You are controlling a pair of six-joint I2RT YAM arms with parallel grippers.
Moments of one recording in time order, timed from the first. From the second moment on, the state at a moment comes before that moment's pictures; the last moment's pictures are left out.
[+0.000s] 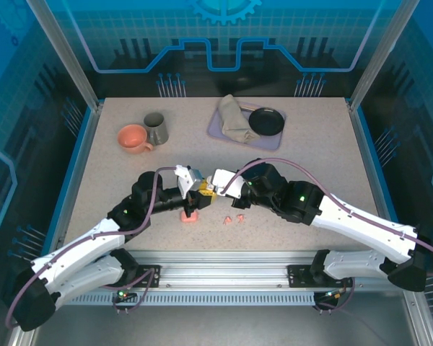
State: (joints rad) left arm -0.66 0.89 0.55 0.14 0.47 -0.03; right arm 1.03 1.15 1.12 -0.57 0.18 -0.49
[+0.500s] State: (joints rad) left arm -0.66 0.89 0.55 0.13 0.49 -0.03; right arm 1.03 1.15 1.12 -0.59 0.15 -0.46
